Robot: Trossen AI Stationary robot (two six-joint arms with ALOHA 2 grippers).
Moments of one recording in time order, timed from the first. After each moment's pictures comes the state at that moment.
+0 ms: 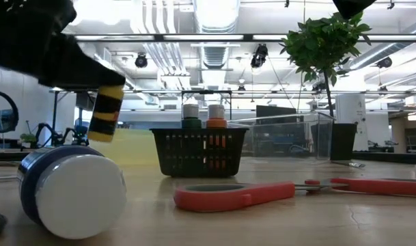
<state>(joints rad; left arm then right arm) -0.66 1.45 0.33 0.68 -1.03 -0.27 0.57 1.03 0.83 -0.38 0.21 0.22</state>
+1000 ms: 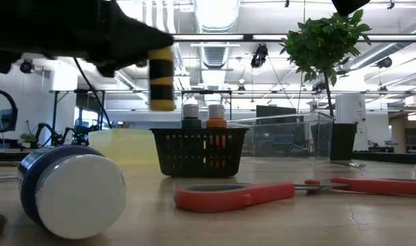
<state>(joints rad) -0.54 1.78 0.49 1.33 -0.84 0.08 0.56 1.03 0.82 -0.35 0.24 0.17</state>
